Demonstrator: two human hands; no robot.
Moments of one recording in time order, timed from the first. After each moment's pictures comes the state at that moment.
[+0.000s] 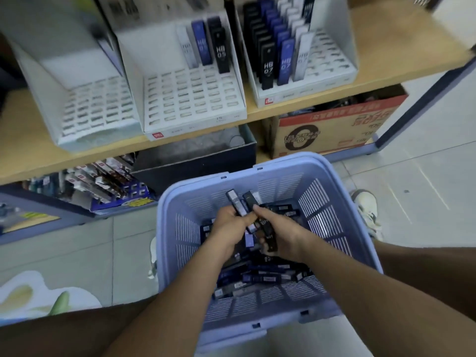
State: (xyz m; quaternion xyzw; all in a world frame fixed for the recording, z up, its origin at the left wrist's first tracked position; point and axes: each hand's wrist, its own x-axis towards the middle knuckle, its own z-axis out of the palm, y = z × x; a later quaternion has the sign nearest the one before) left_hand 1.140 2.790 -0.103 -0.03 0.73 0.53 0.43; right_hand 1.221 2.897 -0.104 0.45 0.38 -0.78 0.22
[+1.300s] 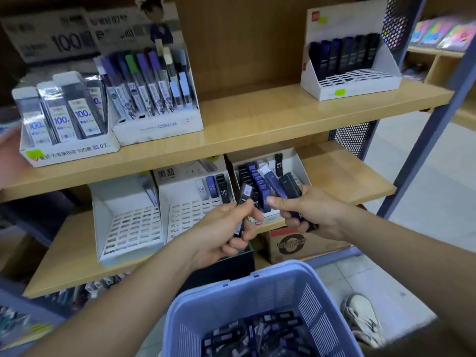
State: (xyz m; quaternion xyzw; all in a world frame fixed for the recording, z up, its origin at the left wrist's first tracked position) left_hand 1.084 2.842 0.167 0.19 0.68 0.52 0.48; right_hand 1.176 3.009 0.159 0.23 0.68 -0.70 0.01
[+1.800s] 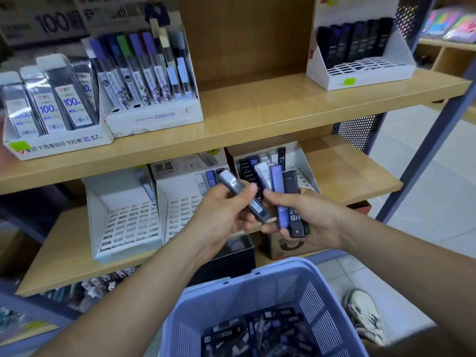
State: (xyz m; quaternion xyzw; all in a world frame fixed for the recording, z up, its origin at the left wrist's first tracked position) left_hand 1.081 2.847 0.170 0.19 0.64 0.65 0.36; right_hand 1.174 2.989 0.157 0.24 0.56 -0.79 0.03
